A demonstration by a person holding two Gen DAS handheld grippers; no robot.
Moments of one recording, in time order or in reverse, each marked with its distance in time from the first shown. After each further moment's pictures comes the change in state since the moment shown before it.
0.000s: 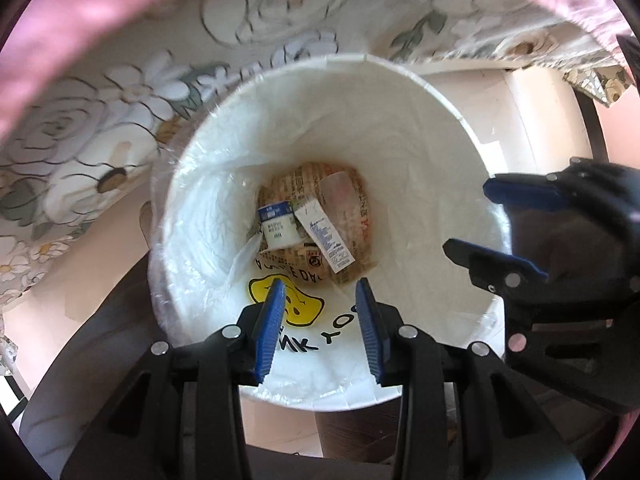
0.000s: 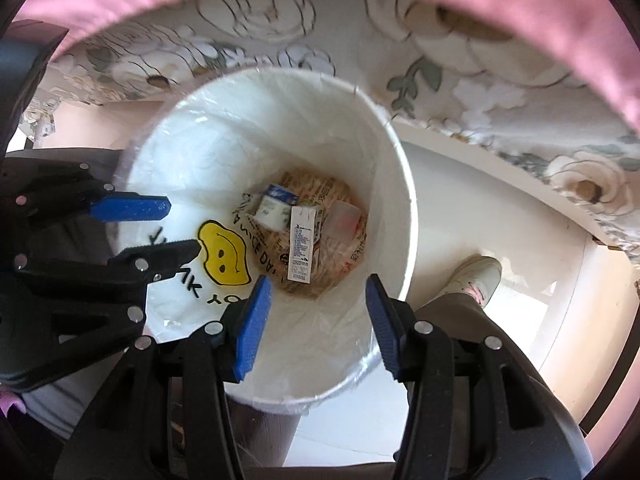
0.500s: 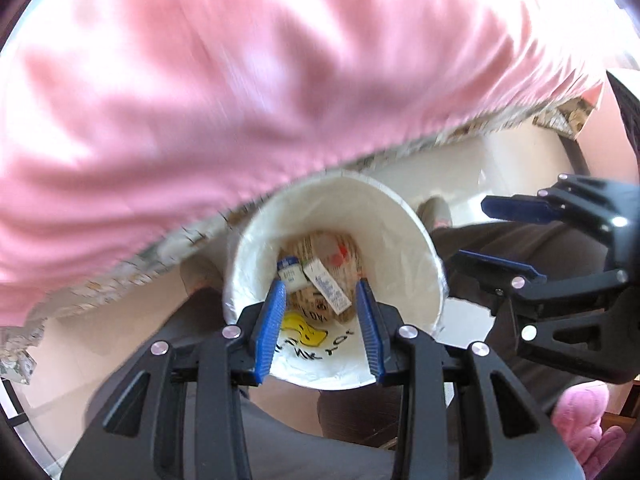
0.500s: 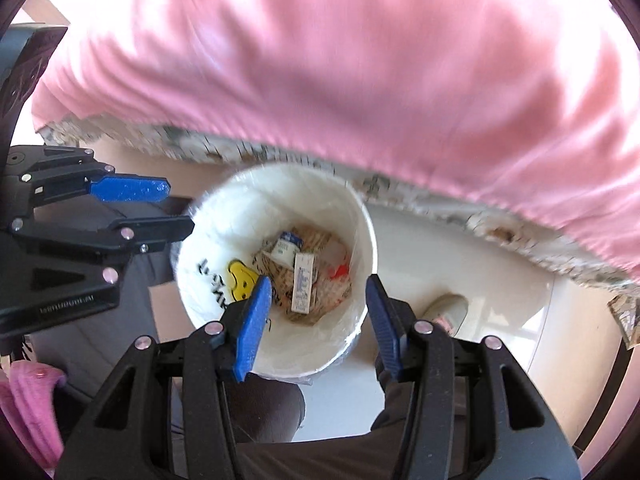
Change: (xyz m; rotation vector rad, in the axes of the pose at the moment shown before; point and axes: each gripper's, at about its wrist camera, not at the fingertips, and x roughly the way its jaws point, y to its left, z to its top) left arm -0.136 -0.014 -0.018 0.034 -0.259 0.047; right arm -0.121 0.008 -0.019 -0.038 -0.224 -0.022
